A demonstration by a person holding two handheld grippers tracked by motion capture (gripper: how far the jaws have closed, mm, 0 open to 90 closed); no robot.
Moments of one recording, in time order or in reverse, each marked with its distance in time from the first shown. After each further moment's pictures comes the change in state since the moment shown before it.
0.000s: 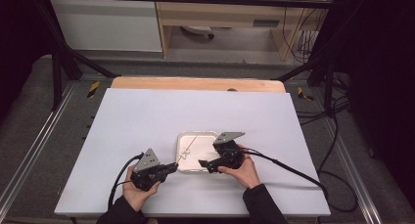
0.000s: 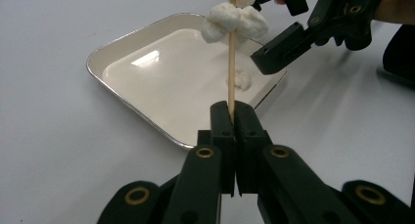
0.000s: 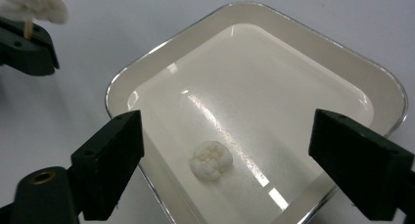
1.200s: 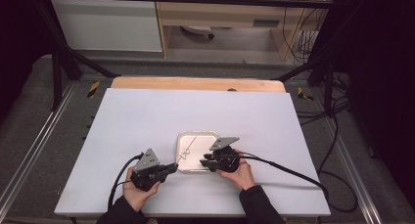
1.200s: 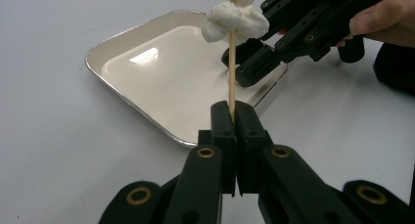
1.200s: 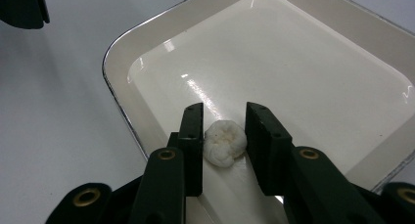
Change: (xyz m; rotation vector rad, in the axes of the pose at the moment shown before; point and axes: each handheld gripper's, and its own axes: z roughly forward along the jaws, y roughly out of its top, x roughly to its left) left arm 0.001 -0.001 0.000 0.004 -0.003 -0.012; right arm 0.006 -0.012 0.013 0.043 0.016 -0.067
